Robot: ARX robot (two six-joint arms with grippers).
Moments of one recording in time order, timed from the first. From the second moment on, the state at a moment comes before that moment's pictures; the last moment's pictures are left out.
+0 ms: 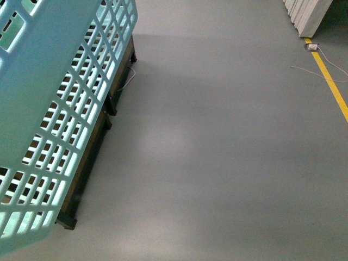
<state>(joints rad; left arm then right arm) 0.00 0.88 0.78 -0.11 0.06 -1.58 0.00 0.00 0.02 0.00 0.00 0.00</state>
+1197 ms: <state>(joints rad) 0.00 0.88 0.78 -0.11 0.05 -1.58 0.00 0.00 0.02 0.00 0.00 0.00</state>
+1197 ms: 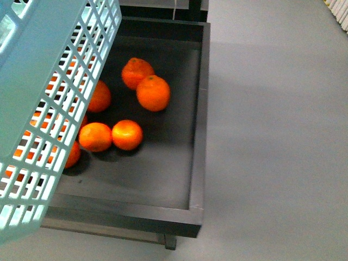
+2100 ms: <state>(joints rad) 0.00 0.88 0.78 -0.11 0.05 -1.58 0.00 0.00 0.02 0.00 0.00 0.00</state>
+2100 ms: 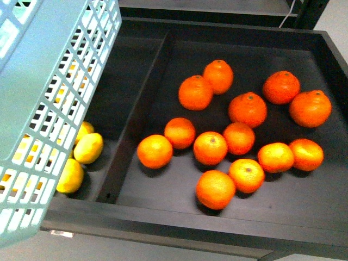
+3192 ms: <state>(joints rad) 0.00 0.88 0.78 -0.11 0.04 -1.58 0.00 0.00 0.02 0.00 0.00 0.00</state>
